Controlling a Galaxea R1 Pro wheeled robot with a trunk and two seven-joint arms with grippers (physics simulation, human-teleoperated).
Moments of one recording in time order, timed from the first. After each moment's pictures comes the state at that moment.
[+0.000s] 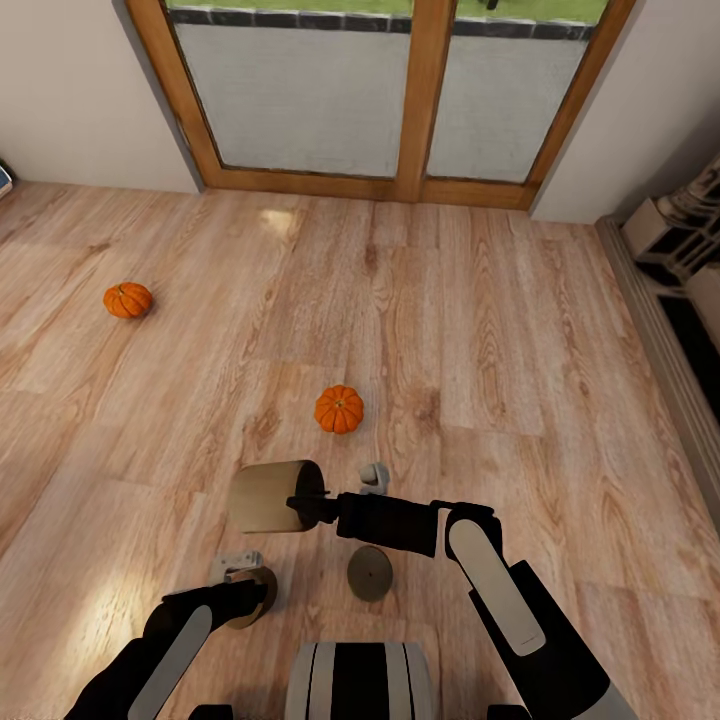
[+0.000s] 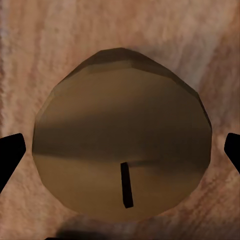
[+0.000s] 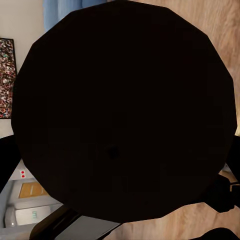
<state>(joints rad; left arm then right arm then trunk) -0.31 0.16 -0.29 -1.20 0.63 0.66 0.36 -0.48 0.03 0.41 -1.55 -1.02 0.90 0.21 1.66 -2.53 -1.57</state>
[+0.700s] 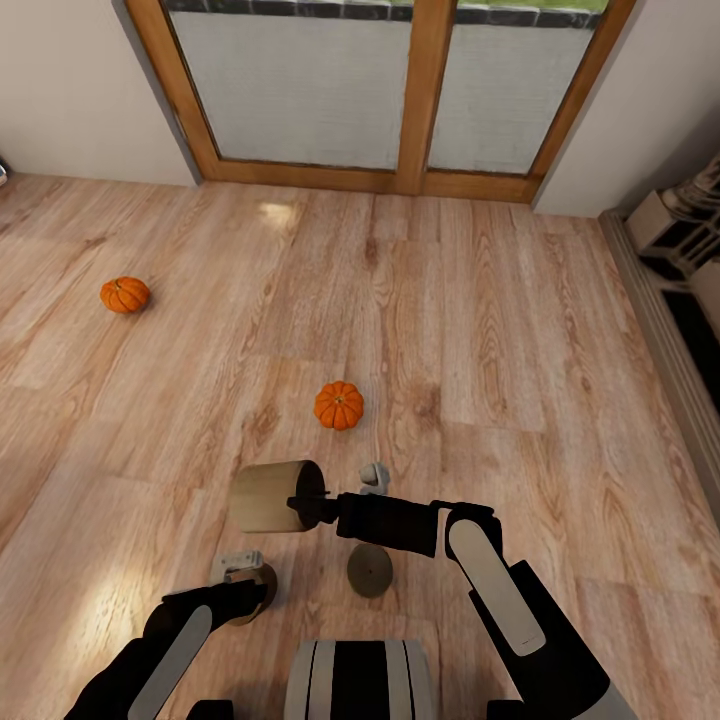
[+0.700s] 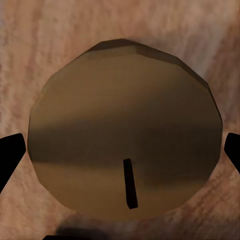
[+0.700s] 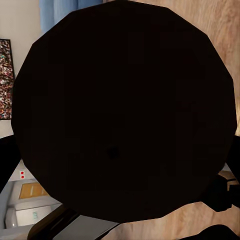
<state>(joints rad) -0.31 0.16 -0.29 -1.20 0.63 0.66 0.36 -0.48 0.03 0.41 -1.55 -1.01 0.90 0.21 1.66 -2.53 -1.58</state>
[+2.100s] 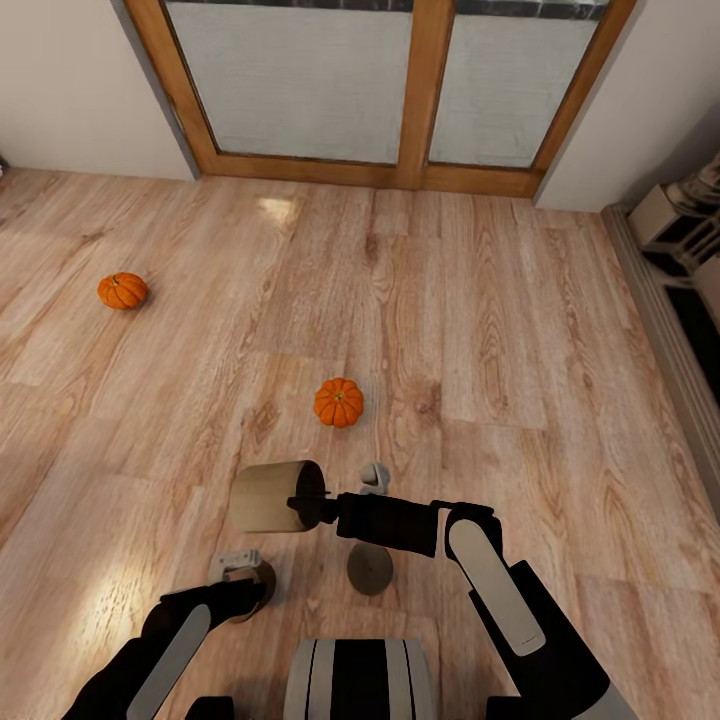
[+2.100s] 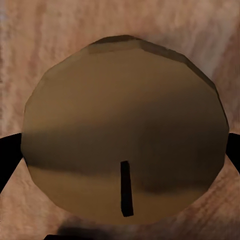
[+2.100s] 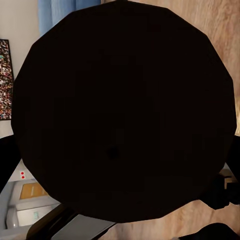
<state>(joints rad) -0.31 0.17 -0.28 -1.20 0.63 0.66 0.36 -0.48 0.03 0.41 -1.55 -1.01 0.90 0.21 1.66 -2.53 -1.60</state>
